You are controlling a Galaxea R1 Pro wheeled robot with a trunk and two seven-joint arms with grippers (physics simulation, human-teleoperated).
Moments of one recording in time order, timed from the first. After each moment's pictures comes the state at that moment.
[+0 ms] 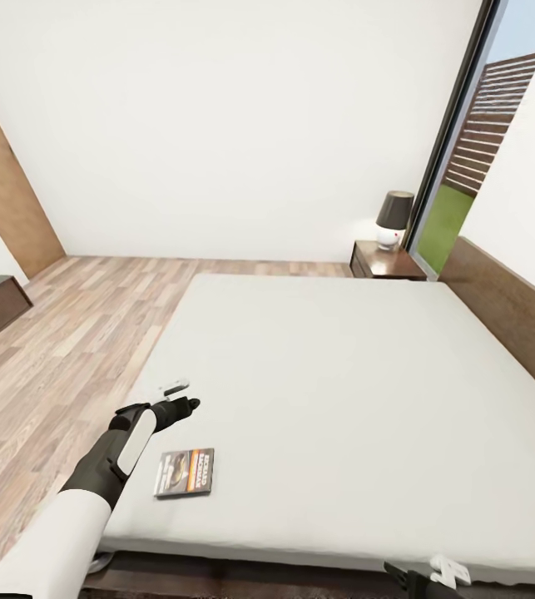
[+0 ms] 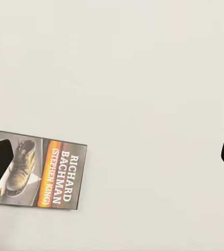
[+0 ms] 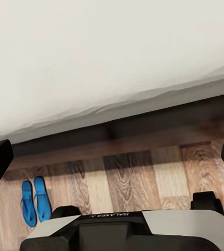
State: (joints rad) left arm -0.71 0.04 -0.02 -0.86 0.46 0.60 0.13; right arm -0.44 -0.24 -0.12 -0.08 -0.35 -0.05 0.62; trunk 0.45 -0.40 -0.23
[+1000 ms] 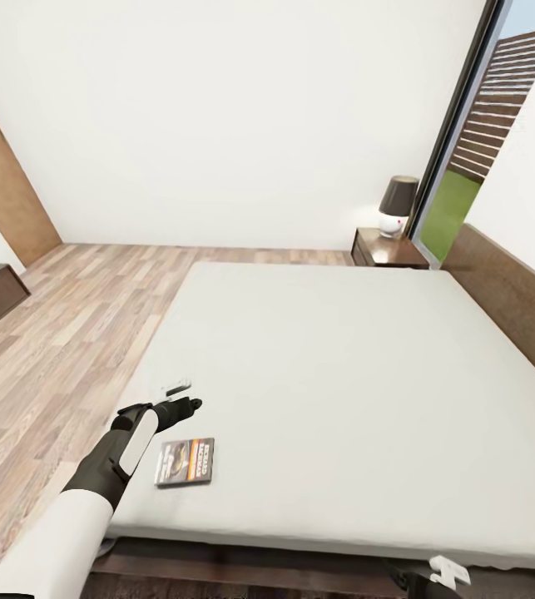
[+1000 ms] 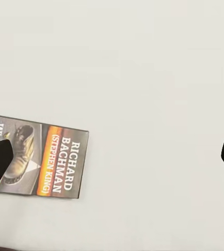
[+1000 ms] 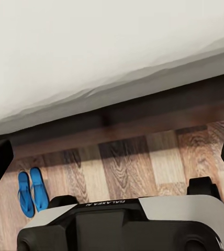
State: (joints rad) left arm -0.71 0.03 -0.02 -0.86 0.46 0.60 0.13; right arm -0.44 -0.24 -0.12 -0.08 -0.35 -0.05 0.62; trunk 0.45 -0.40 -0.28
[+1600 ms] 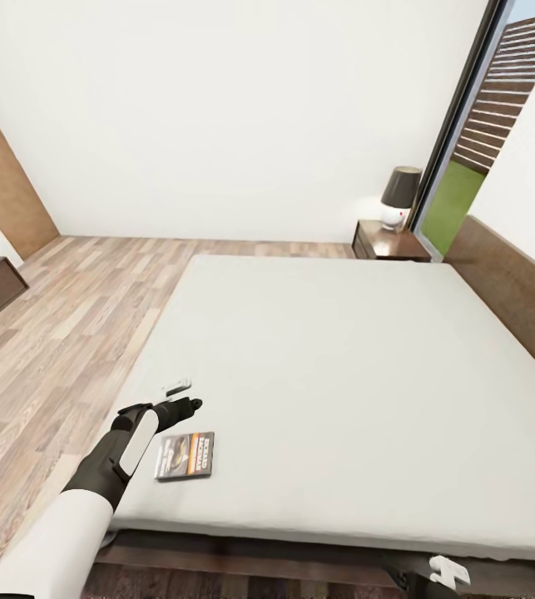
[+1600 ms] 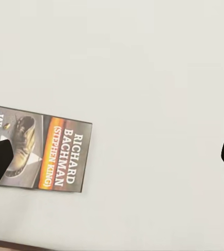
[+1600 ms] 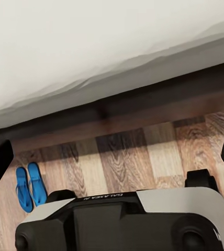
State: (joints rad) left arm -0.70 0.03 -0.02 -0.86 0.46 0.60 0.13; right arm -0.44 -0.24 -0.12 -0.08 -0.35 -0.05 0.62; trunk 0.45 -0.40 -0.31
